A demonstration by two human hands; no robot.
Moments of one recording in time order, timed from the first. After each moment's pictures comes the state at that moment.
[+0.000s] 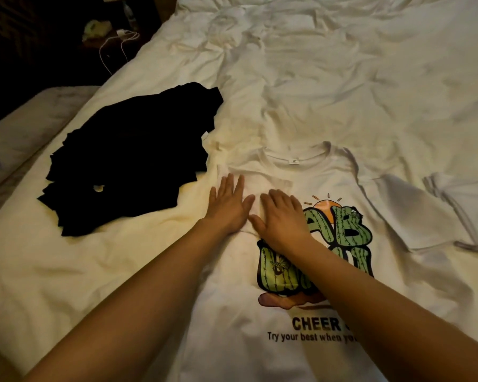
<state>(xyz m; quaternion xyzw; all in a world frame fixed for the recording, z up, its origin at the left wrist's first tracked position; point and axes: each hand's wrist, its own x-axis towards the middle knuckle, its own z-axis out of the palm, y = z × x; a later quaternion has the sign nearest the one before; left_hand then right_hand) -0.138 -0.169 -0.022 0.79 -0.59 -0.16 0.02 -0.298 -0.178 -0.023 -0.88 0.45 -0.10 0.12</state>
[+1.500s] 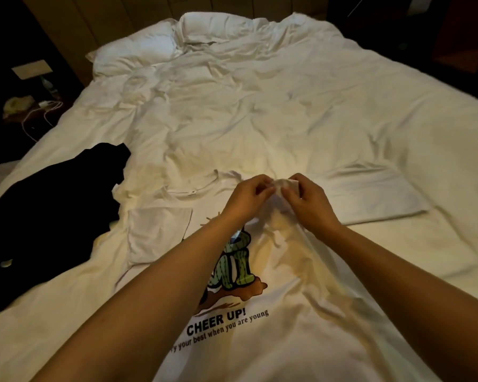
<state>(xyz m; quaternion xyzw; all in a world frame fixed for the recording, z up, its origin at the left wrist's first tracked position) -0.400 -0.245 0.053 0.58 -0.69 -0.29 0.31 -0.569 -0.220 0.054 -0.66 0.53 -0.42 0.34</state>
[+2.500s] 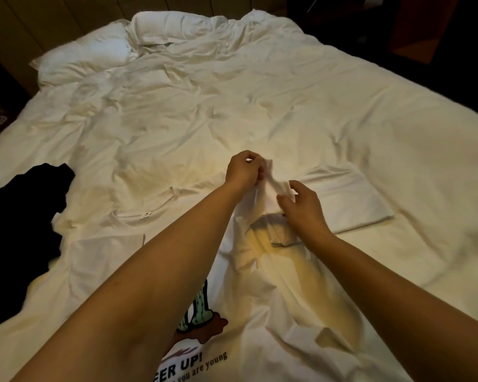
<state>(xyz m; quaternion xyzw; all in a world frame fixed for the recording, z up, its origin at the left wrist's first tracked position) -0.494 -0.355 0.061 0.63 -0.52 -0.42 0.39 -0.625 -0.261 0.023 -0.52 0.61 -0.44 0.40</state>
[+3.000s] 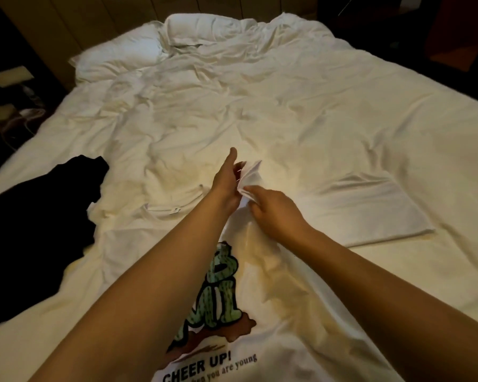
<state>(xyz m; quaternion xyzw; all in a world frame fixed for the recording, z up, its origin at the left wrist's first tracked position) -0.410 -0.332 0.079 0.55 -0.21 -0.63 0.52 -0.536 -0.266 0.057 -0.78 0.50 -0.29 0.23</state>
